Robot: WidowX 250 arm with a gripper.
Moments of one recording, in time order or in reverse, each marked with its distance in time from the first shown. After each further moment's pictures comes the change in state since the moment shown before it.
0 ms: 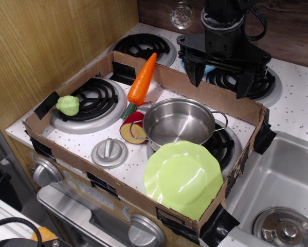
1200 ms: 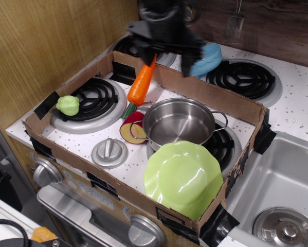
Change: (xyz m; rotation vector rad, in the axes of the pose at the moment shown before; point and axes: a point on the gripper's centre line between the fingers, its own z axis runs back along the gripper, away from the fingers) arm 0.019 0.094 -0.014 0.052 -0.117 0.023
